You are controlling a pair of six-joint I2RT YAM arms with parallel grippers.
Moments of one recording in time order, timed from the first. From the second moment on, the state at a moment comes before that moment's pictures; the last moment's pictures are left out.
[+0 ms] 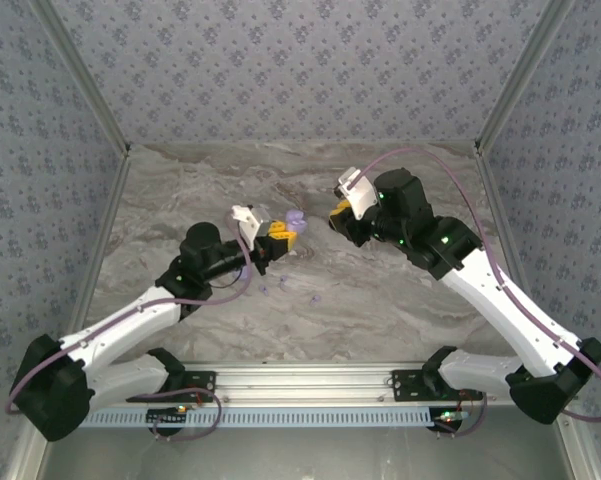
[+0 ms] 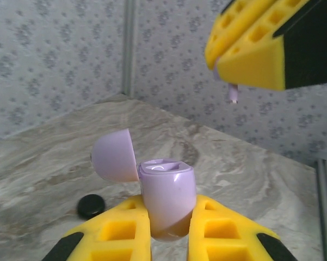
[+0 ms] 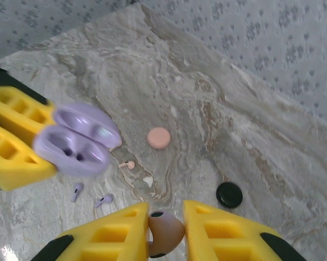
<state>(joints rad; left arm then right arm) -0.68 1.09 0.63 0.40 0.44 -0.13 0.68 1.15 1.30 -0.67 -0.08 -0.17</state>
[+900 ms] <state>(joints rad) -0.68 1.24 0.73 0.50 0.70 -0.21 0.74 1.16 1.30 -0.60 -0.13 -0.32</state>
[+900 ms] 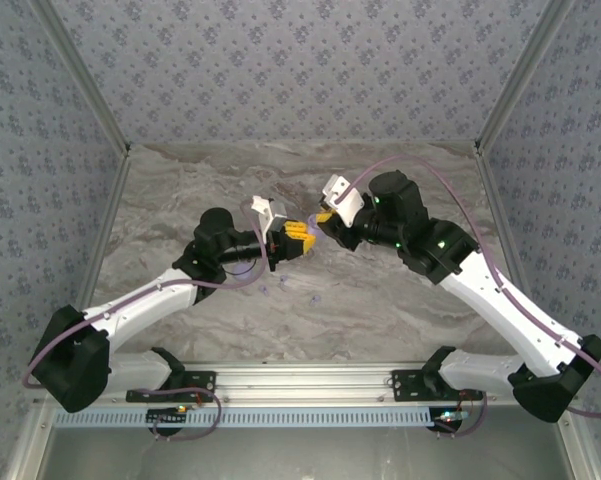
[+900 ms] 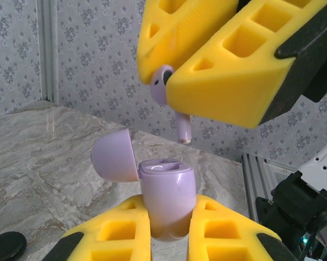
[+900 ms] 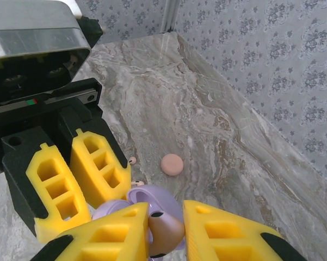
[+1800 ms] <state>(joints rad) -0.68 1.25 0.73 0.50 0.70 -0.21 0.75 1.19 1.29 -0.59 -0.12 -0.33</state>
